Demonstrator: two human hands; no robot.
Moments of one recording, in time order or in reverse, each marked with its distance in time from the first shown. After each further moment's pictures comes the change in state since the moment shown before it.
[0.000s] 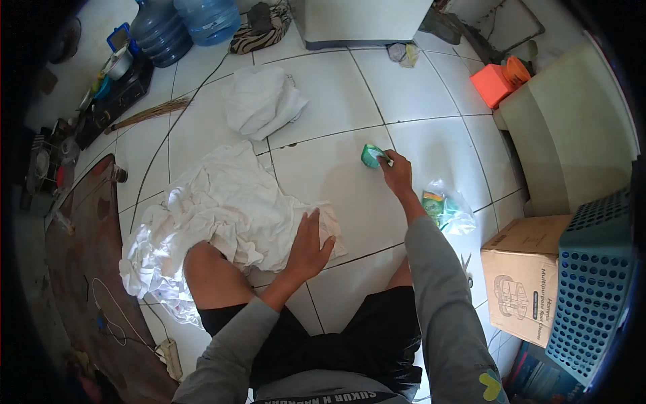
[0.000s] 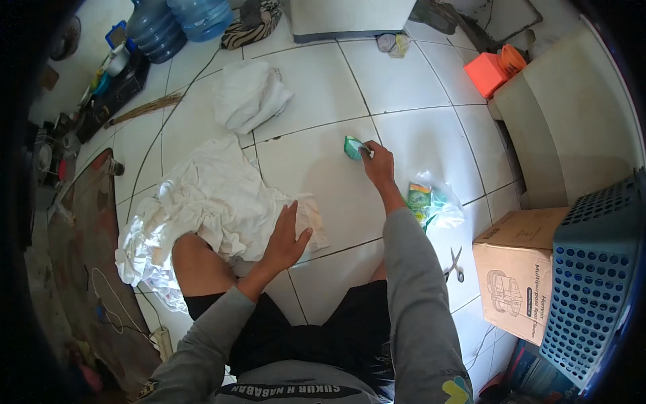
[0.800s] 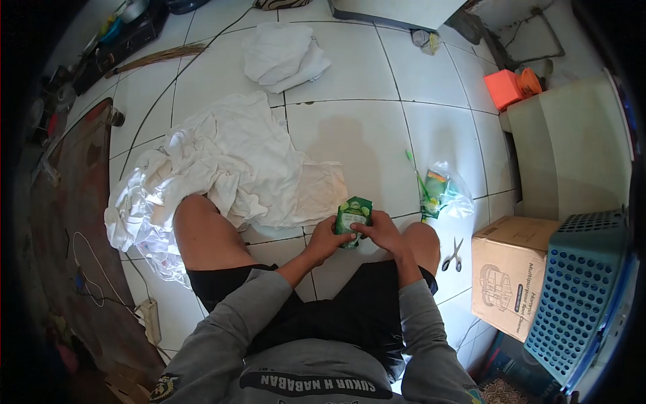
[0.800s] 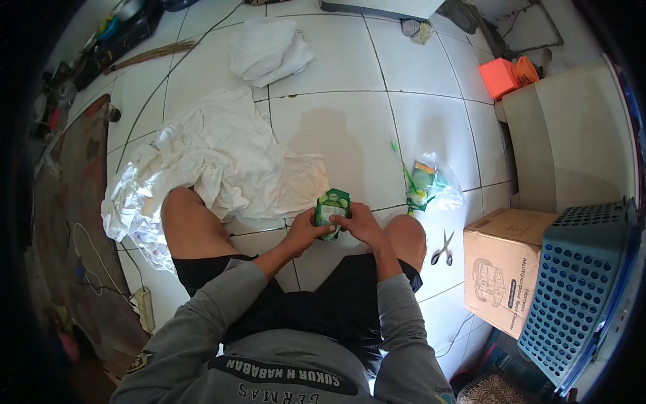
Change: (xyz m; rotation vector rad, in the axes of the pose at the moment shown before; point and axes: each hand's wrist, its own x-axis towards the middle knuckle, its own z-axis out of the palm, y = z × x) left_hand -0.060 -0.015 0.073 -1.020 -0.226 -0.484; right_hand -0.224 -0.053 -0.015 0.279 -0.762 0.296
